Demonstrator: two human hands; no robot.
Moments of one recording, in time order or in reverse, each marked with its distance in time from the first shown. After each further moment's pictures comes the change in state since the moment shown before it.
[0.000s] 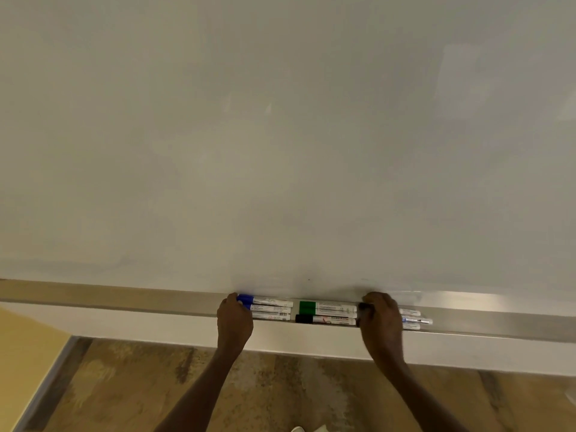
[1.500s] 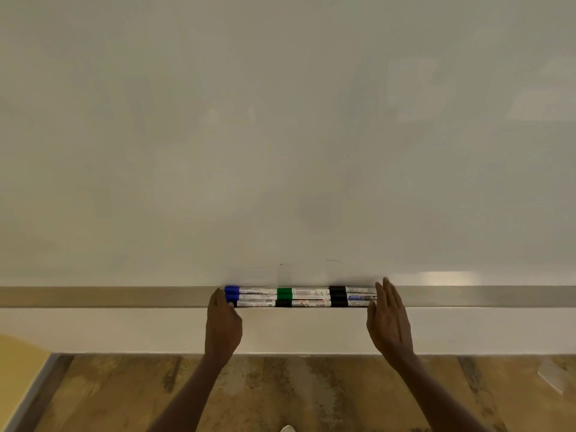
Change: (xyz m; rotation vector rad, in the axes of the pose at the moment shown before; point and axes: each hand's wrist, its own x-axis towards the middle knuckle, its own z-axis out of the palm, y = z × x) left_hand -0.058 0.000 0.006 -0.025 0.035 0.176; right_hand -0.027 0.080 -0.050 -0.346 -0.038 -0.063
